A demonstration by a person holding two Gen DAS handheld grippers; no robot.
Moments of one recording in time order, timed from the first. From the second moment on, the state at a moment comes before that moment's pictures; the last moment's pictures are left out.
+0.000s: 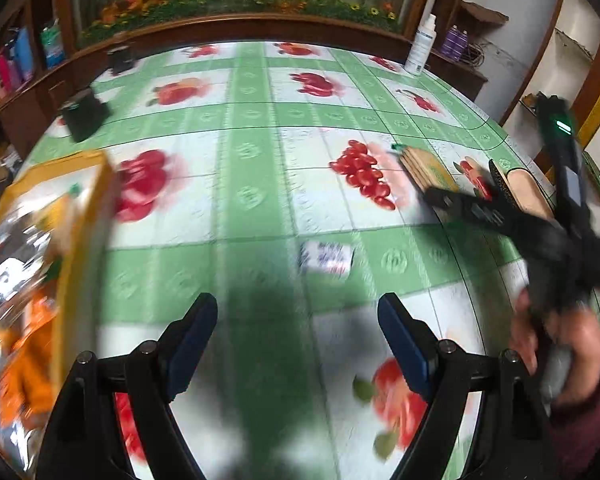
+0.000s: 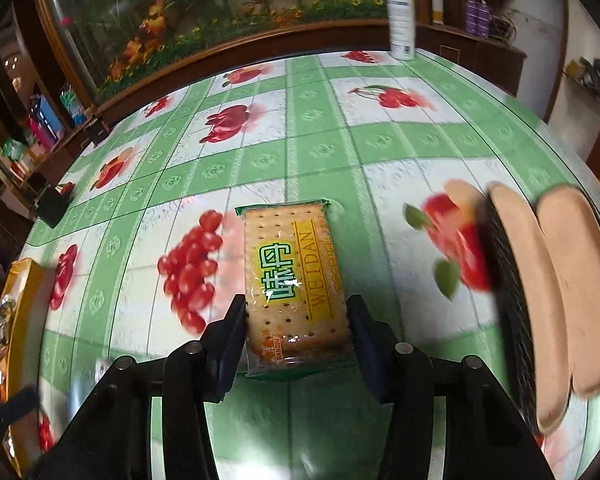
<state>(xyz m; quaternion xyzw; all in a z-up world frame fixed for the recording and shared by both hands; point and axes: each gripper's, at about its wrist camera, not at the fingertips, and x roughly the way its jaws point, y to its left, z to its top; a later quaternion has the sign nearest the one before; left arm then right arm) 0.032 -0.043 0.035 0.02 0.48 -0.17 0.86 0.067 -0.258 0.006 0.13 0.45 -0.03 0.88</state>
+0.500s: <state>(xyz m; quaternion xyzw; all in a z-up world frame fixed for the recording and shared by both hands) 0.059 -0.074 0.005 0.08 0.45 -0.16 0.87 0.047 -0.252 0.004 0.10 0.42 -0.04 0.90</state>
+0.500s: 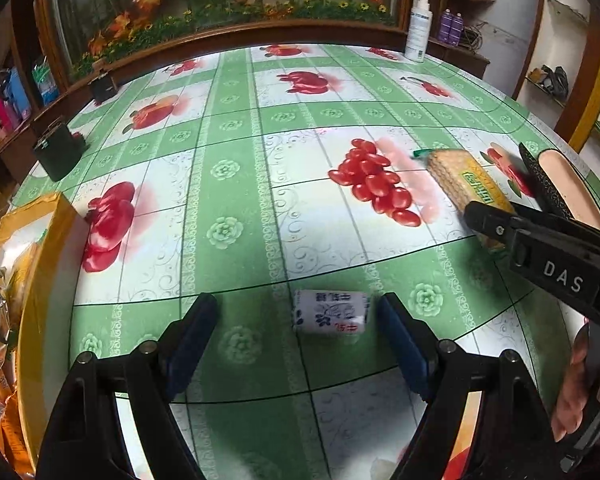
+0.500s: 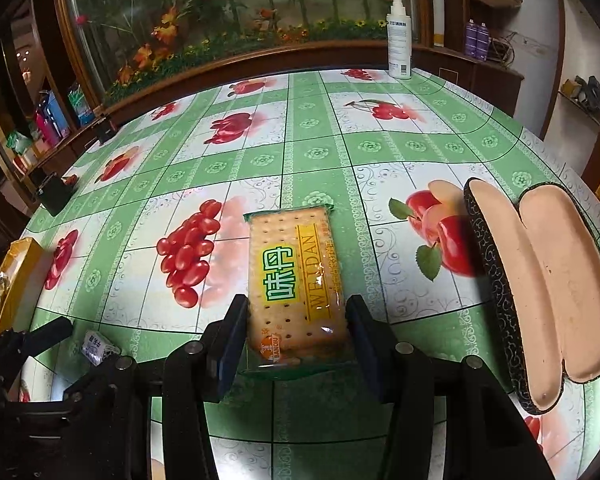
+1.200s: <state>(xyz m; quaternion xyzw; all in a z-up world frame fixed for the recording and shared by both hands) 0.029 -0.065 0.024 0.06 0.43 -0.17 0.88 0.045 -0.246 0.003 0.09 0.42 -0.04 0.90</state>
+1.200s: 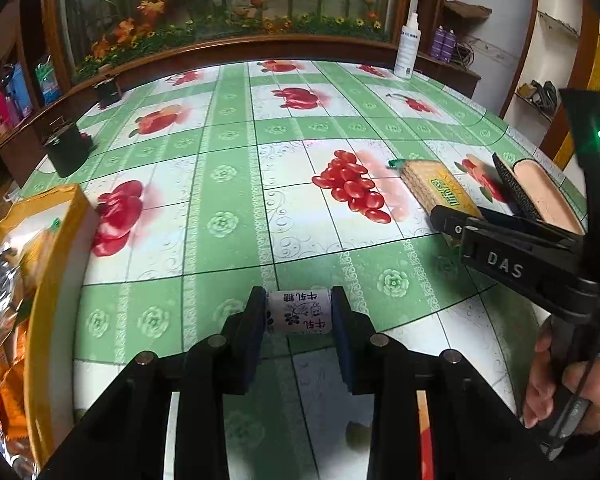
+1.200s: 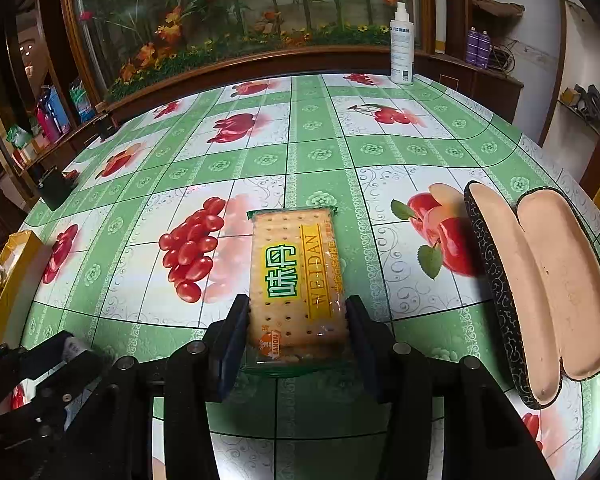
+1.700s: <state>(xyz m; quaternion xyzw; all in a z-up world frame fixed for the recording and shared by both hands) -0.022 -0.024 0.056 0.01 0.41 -0.15 0.90 0.040 -0.248 0.006 0.10 0.41 -0.03 0.91</state>
